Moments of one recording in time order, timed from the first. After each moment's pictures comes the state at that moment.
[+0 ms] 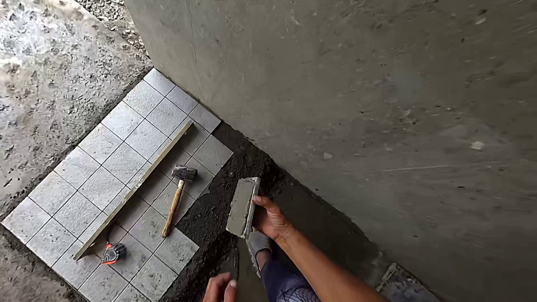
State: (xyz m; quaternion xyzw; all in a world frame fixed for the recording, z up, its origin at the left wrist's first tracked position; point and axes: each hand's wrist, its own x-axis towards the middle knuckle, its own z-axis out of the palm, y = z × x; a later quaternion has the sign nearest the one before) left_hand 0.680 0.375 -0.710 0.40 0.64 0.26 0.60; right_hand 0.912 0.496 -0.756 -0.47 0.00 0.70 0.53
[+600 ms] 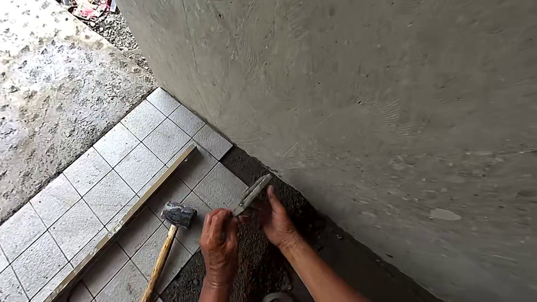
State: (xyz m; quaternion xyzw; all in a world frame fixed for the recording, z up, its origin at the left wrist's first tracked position) left_hand 0.809 0.625 -0.919 0.67 0.51 0.45 0.30; right_hand 0.971 0.620 -0.942 -0.46 -0.02 0.67 0.58
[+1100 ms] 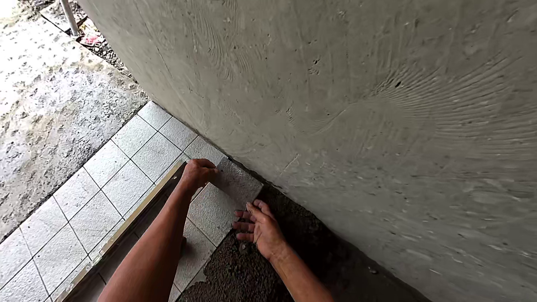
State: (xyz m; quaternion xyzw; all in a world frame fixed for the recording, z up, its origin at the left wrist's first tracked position) left_hand 0.853 0.873 -0.987 0.66 0.56 0.04 0.49; right_hand 0.984 0.664 -0.995 -0.55 0.07 0.65 0.52
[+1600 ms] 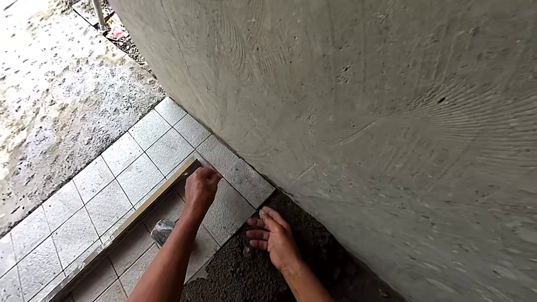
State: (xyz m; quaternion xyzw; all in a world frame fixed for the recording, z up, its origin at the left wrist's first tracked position) left_hand 0.835 0.814 -0.967 0.71 0.62 0.14 0.30; right_hand 0.993 0.655 -0.992 -0.62 0.00 0.61 0.49
